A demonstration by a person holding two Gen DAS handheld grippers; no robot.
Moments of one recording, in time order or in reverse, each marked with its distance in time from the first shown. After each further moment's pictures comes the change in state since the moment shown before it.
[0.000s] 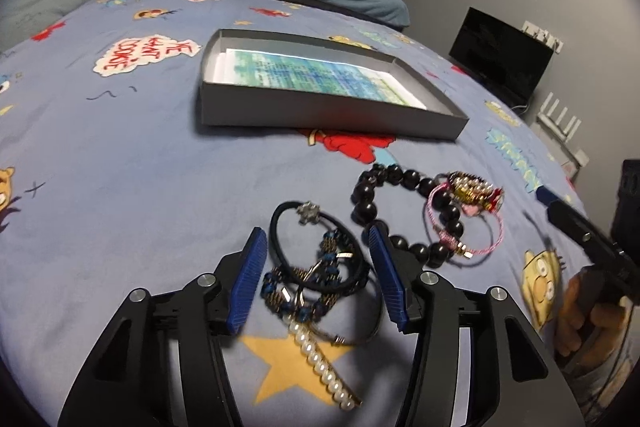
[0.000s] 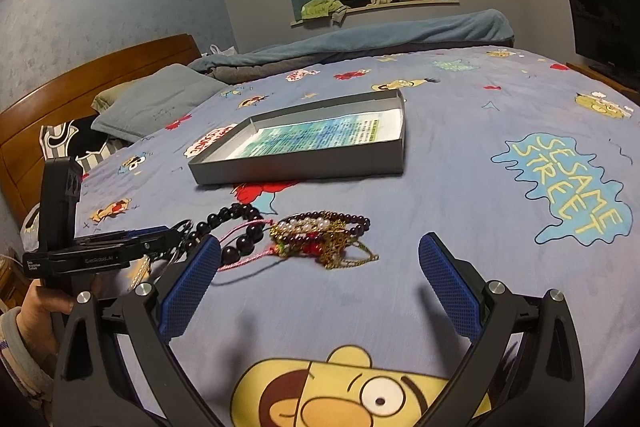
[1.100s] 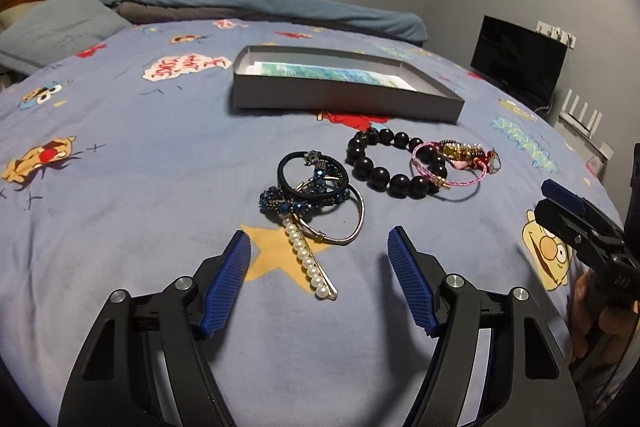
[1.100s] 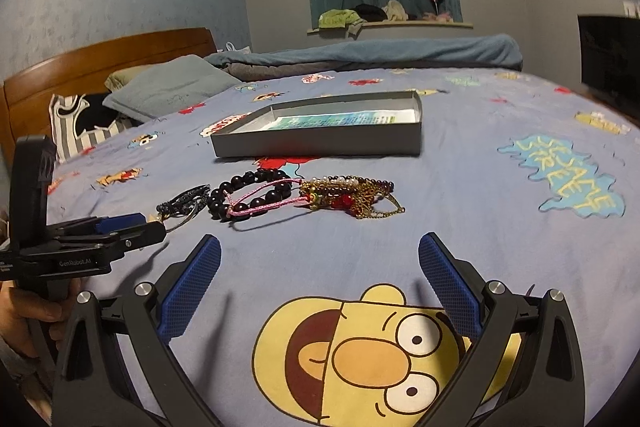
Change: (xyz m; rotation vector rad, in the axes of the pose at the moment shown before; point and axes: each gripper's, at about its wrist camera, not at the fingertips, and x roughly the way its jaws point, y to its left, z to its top) left arm -0.039 -0.030 -0.060 0.038 -0.102 0.159; right arm -0.018 0.026 -0.043 -0.095 -0.044 0.003
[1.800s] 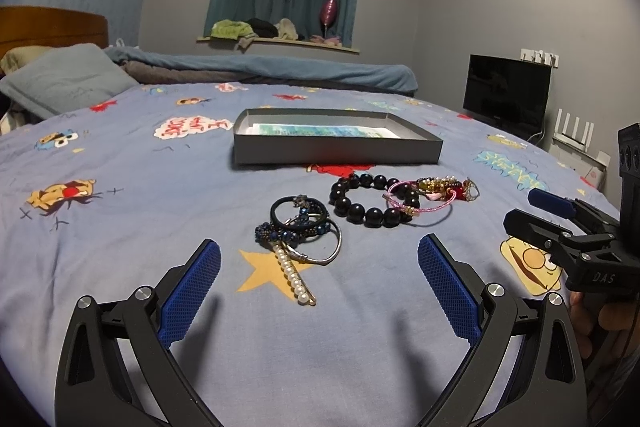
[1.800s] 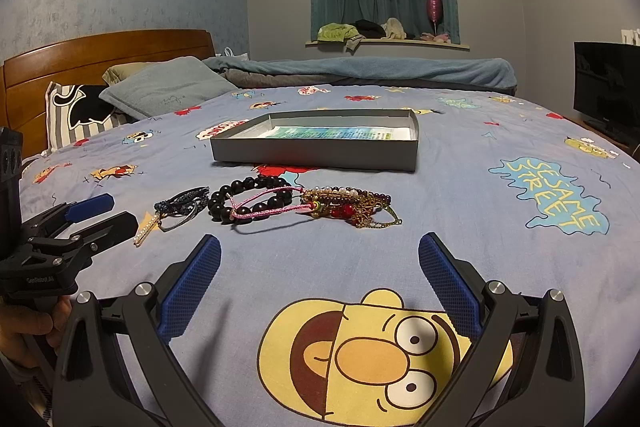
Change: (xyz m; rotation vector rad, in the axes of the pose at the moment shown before) left arm -0.029 -0.018 -0.020 0.056 -0.252 0.031; right arm -0.010 0.017 -0.003 -0.091 -0.054 -0.066
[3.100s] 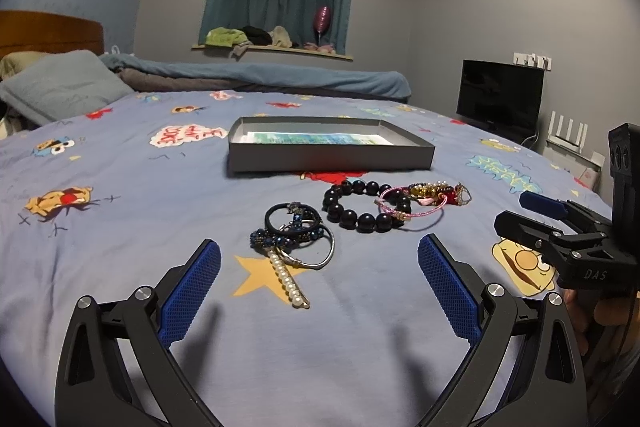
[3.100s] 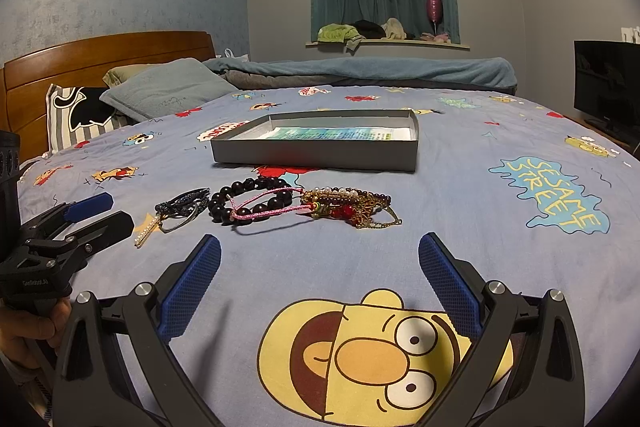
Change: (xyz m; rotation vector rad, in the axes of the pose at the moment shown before) left arm -0.005 -0.001 0.002 0.012 -0.028 -0.021; right arm -0.001 0.000 0.000 0.005 -0.004 0.005
